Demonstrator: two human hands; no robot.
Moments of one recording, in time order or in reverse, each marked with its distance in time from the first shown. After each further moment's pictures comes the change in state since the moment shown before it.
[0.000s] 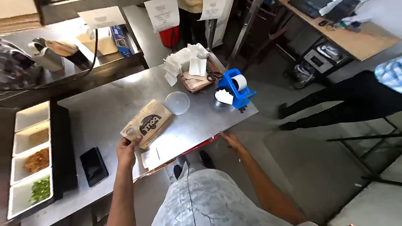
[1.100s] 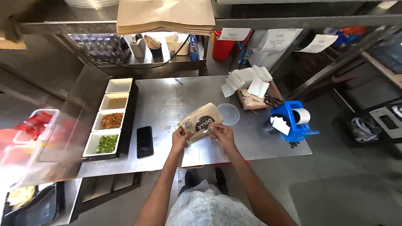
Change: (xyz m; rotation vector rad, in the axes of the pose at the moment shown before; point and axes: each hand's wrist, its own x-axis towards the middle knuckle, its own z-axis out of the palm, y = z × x) left_hand 0.006 0.006 -0.006 -0.196 -0.035 -0.063; right_hand -0.051 -0.180 0.244 0.213 -0.321 -0.608
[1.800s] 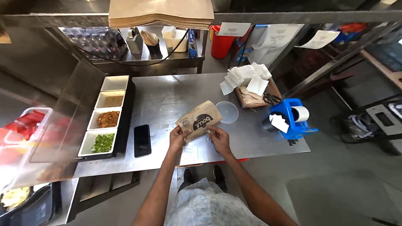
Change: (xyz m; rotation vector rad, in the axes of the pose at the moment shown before) left_hand 0.000 -0.005 -0.003 -0.048 -0.003 -0.010; right_hand 0.009 0.075 -0.013 -0.288 0.079 -0.192
